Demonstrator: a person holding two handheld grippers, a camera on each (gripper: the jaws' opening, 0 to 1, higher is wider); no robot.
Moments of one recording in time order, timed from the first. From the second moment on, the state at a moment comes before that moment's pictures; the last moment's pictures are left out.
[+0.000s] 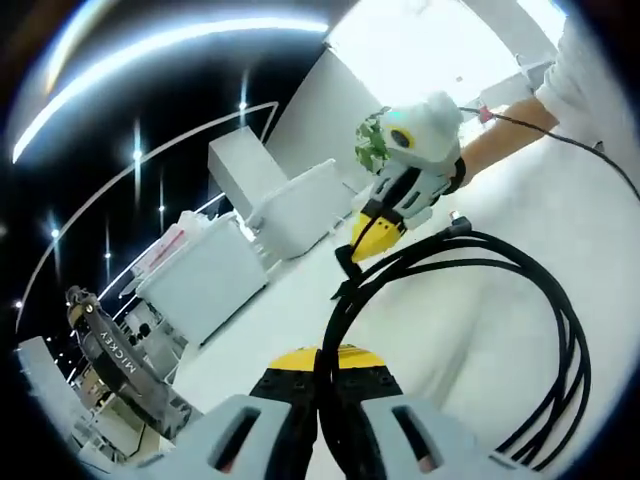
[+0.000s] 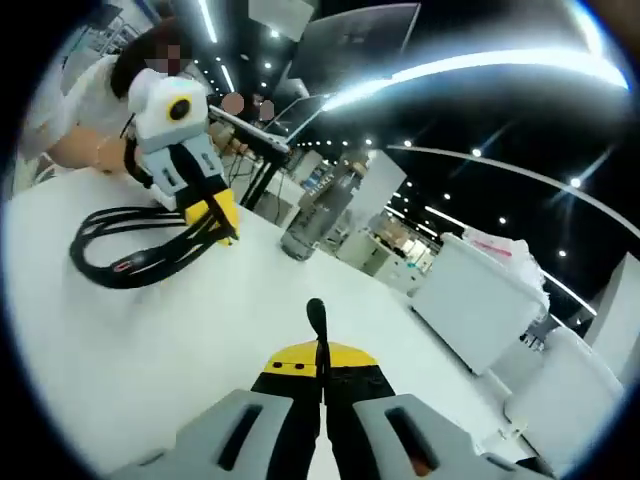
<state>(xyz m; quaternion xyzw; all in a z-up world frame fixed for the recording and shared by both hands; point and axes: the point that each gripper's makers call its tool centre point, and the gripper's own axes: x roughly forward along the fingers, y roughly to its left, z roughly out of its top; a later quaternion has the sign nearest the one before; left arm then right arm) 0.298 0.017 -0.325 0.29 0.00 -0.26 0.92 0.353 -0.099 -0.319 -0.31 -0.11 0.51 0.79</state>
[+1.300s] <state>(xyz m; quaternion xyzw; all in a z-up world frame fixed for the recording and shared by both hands) 0.222 -0.146 -0.256 0.23 -0.07 -0.43 0.87 0.262 -0.263 -0.310 -0.18 -0.10 0.46 0.87</state>
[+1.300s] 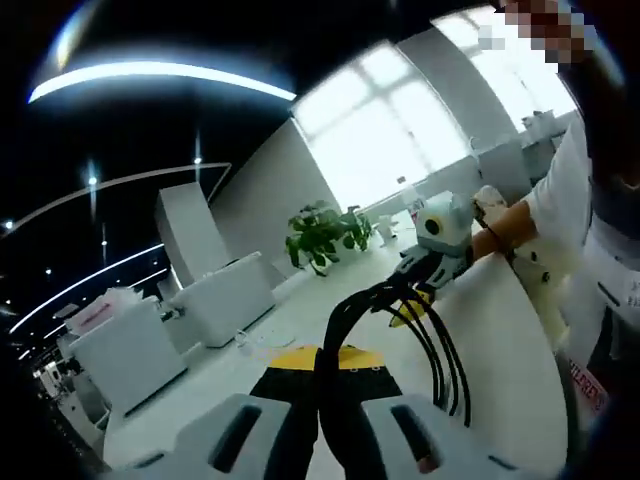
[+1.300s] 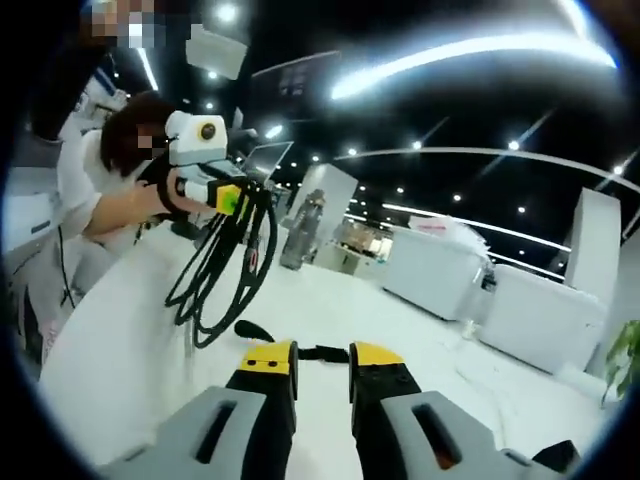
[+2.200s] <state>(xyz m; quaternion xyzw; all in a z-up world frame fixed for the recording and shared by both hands) 0.291 -0.184 -0.350 0.30 0.04 -0.45 0.84 0.206 -0.186 -0.325 -0.25 -0.06 0.56 0.79</state>
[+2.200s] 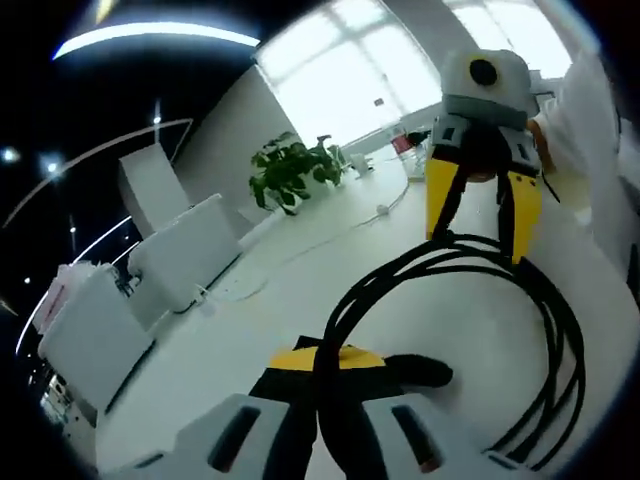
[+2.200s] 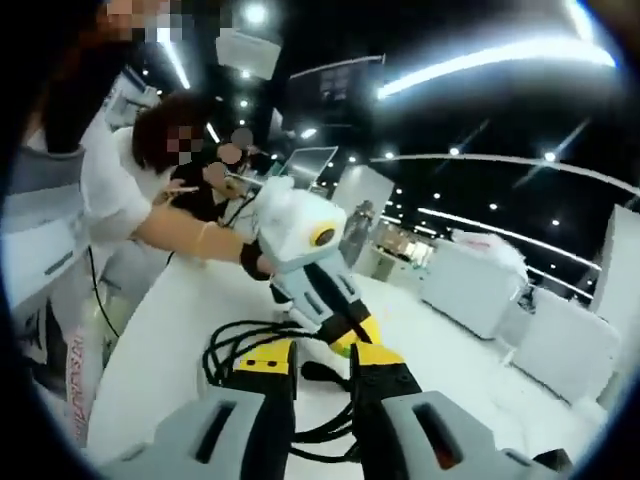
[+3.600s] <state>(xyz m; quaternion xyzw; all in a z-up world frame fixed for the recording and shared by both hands) 0.281 -0.162 -0.322 0.18 0.01 -0.46 0.87 0.245 -0.156 -0.356 -0.43 -0.11 0.50 0.75</state>
